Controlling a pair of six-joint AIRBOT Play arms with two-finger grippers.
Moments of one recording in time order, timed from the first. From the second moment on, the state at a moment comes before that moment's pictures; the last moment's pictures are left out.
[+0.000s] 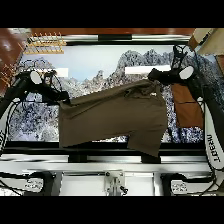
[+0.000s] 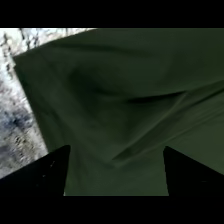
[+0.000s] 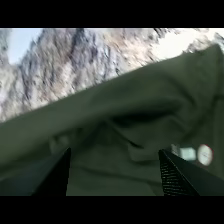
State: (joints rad) left arm -0.03 -1.58 1.39 1.38 -1.27 -1.58; right arm -0.01 -1.54 1.40 -1.10 0.77 1.40
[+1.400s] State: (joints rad) left arm 0.25 -1.24 0.55 0.92 -1.13 -1.30; right arm -0.38 -1.43 1.16 -1.14 1.49 1.33
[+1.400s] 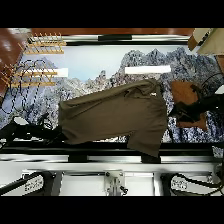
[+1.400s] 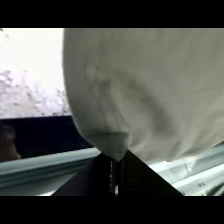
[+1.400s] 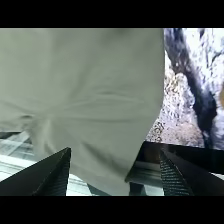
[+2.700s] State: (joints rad) left arm 0.25 -0.92 1.55 0.96 -1.12 -1.19; right arm -0.22 -1.11 1.68 -0.92 1.16 1.21
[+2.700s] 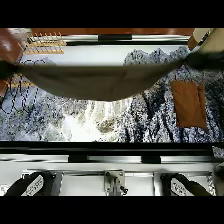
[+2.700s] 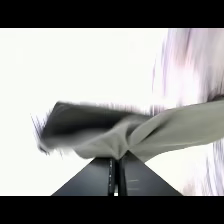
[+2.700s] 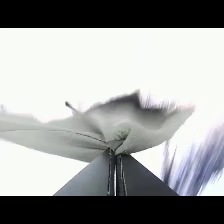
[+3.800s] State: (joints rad) left arm 0.24 -0.88 1.38 1.15 -1.33 -1.38; right arm -0.18 -1.17 1.72 -1.21 1.53 1.41
